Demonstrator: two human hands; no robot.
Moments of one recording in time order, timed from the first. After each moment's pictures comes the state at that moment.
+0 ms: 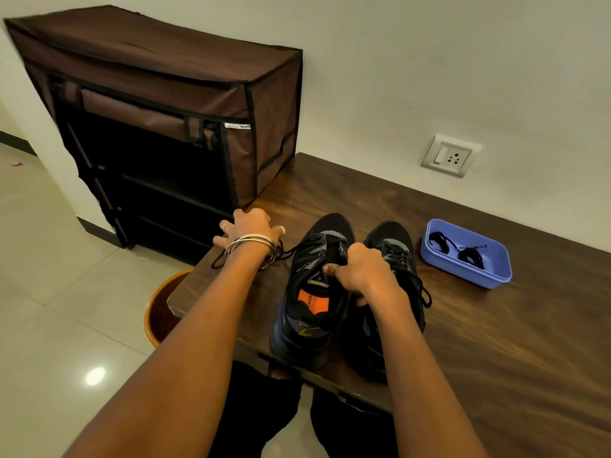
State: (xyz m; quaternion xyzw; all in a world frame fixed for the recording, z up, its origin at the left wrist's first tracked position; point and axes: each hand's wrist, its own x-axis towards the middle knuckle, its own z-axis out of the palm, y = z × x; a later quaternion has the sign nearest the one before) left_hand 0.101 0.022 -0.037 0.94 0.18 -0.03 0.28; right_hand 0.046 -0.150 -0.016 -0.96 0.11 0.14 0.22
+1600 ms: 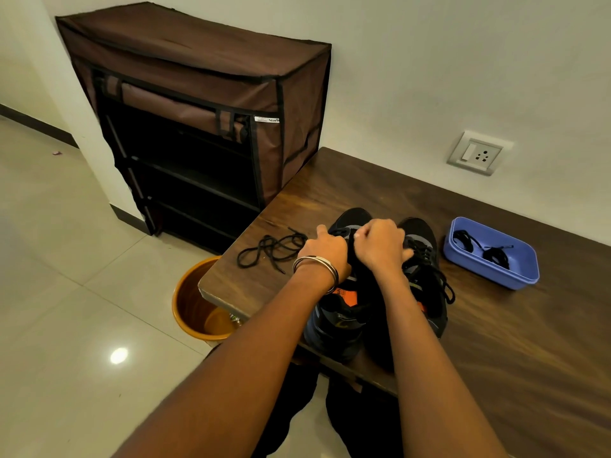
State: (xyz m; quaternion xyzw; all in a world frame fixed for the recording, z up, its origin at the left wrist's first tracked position) left_hand 0.051 -0.034 -0.033 0.98 -0.04 -0.12 0.17; right_hand 0.070 -0.131 -0.029 -0.95 0.16 -0.06 0.26
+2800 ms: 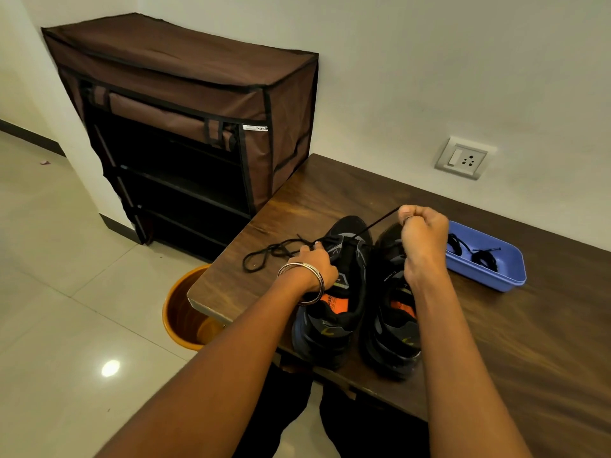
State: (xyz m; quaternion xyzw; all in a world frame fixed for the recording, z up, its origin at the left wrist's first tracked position) left_hand 0.069 -0.027 -0.055 0.95 -0.01 -0.22 0.23; right_hand 0.054 -0.174 0.014 -0.74 0.22 -0.18 0.61
